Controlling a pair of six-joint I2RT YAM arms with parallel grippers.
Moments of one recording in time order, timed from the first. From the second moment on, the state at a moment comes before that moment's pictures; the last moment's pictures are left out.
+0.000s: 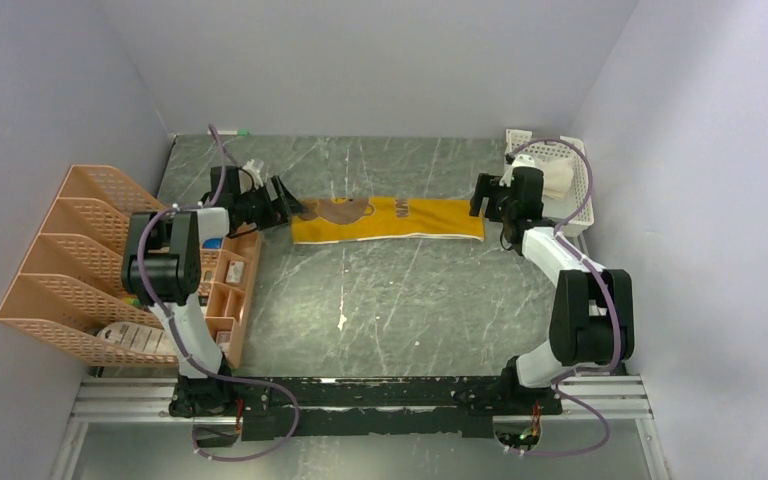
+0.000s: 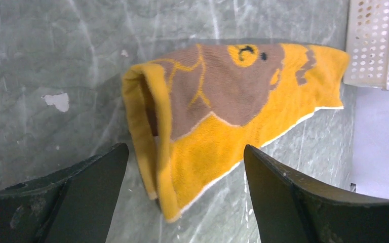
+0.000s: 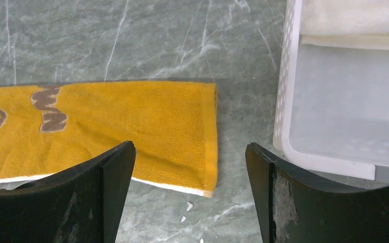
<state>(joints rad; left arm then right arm) 0.00 1.88 1.00 0.19 0.62 -0.44 0.02 1.51 0.88 0.11 -0.04 0.13</state>
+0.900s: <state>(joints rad) -0.08 2.05 1.19 0.02 0.54 -0.38 0.02 1.57 0.88 0.11 -0.08 0.13</state>
